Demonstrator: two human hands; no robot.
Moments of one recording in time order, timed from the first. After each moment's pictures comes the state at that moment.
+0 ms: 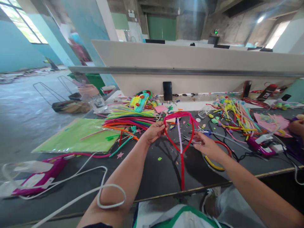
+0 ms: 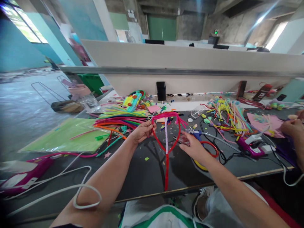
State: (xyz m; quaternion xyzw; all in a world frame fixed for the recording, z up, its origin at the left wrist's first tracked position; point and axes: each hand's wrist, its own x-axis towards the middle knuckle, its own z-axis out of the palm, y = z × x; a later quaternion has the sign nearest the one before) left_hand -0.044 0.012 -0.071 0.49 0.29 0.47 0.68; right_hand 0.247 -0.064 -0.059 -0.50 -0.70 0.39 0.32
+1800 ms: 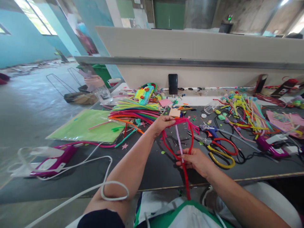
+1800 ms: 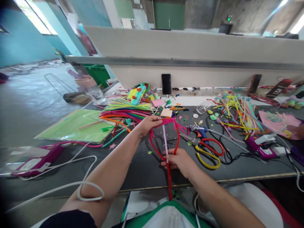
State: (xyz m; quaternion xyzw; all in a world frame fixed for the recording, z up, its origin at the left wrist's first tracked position) left_hand -0.028 0.007 -0.055 0.59 0.43 0.44 0.53; right_hand 0.178 -0.113 -0.081 -0.46 -0.38 0.76 0.28
